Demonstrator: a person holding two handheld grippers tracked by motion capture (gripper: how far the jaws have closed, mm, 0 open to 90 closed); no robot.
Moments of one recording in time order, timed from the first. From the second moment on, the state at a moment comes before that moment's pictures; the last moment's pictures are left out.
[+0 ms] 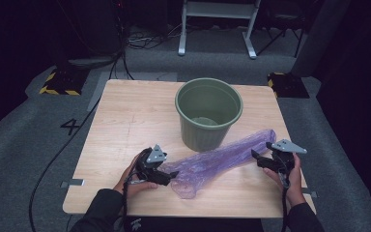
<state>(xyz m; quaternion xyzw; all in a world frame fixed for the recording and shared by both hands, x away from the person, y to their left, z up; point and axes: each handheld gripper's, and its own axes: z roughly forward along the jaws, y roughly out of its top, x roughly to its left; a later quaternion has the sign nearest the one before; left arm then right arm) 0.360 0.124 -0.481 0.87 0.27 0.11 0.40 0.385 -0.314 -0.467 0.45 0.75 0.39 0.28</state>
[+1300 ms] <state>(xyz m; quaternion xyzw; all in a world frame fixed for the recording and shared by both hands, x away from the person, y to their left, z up) 0.366 0.139 -0.502 0.89 0.23 0.10 0.38 0.435 -0.292 -0.500 0.48 0.77 0.37 0.21</state>
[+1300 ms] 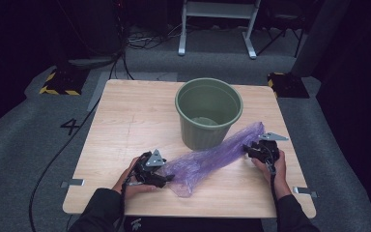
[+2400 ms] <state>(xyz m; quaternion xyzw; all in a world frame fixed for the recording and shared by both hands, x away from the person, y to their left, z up) 0.360 0.156 -0.466 0.84 0.29 0.13 0.45 0.402 -0.298 -0.468 0.39 0.76 0.46 0.26</state>
